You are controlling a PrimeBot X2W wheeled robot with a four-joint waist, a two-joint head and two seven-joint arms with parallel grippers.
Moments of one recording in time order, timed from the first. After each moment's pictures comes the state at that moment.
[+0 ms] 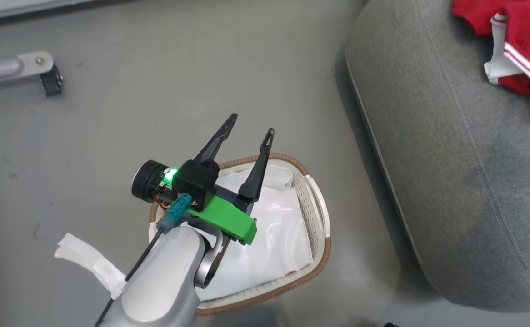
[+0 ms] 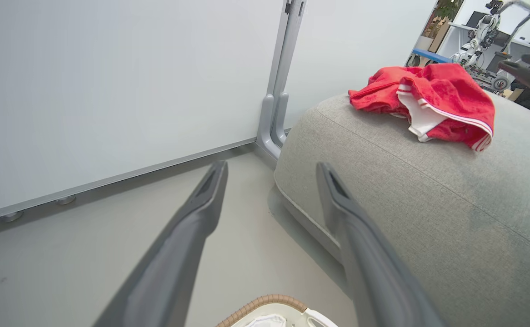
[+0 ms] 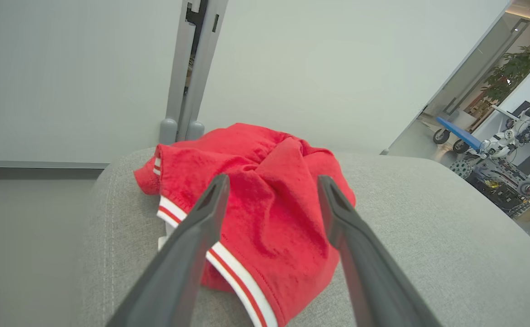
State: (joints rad) left arm -0.50 0.09 -0.59 0.33 -0.32 -0.06 -0.26; right arm -0.63 -0.23 -0.46 0.49 -0.18 0.13 -0.26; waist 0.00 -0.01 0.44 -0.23
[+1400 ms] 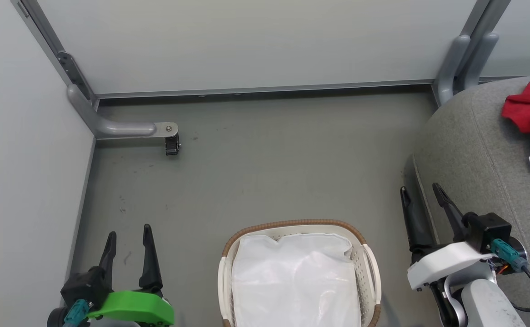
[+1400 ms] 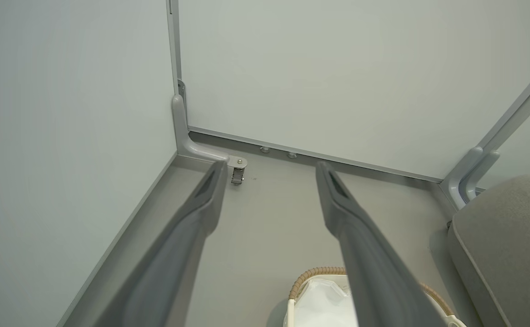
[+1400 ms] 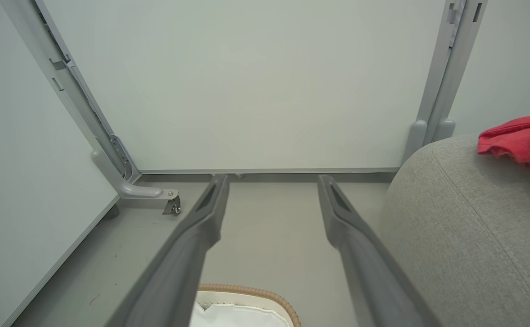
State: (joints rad) left arm -0.02 0.05 -0.10 0.25 -0.34 0.01 -0.26; right arm -0.17 -0.05 0.02 0.30 0.19 0.13 -0.26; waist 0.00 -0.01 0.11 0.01
